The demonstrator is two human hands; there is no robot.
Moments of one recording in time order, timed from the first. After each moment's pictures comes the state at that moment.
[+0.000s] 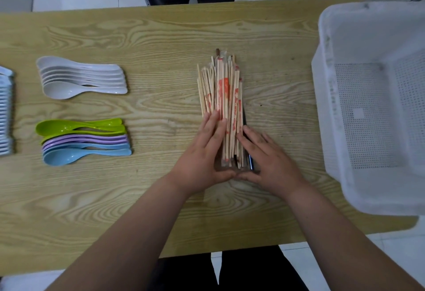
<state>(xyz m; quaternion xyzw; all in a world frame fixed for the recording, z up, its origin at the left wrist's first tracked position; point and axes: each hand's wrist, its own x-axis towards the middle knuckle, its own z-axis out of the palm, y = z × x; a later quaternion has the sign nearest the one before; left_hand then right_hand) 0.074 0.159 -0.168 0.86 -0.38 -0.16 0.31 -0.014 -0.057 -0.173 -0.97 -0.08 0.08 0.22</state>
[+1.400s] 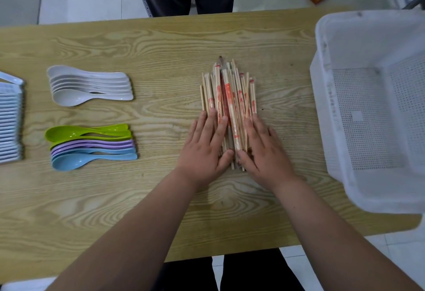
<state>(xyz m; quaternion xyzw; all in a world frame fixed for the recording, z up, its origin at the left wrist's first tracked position) 0.085 0.154 -0.184 0.91 -0.37 -0.07 0.16 0.006 -0.035 -0.168 -0.98 0.04 0.07 0.19</state>
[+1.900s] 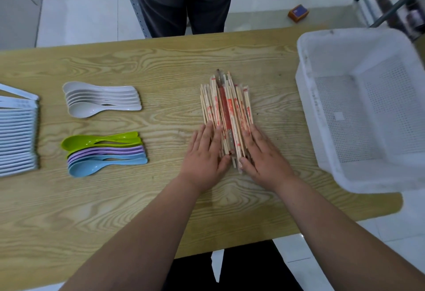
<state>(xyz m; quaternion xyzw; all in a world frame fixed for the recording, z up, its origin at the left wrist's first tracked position) 0.076 0.168 -0.174 0.92 -0.34 -0.13 0.16 -0.007 -0.027 -0.148 -0.98 0.05 0.14 0.17</state>
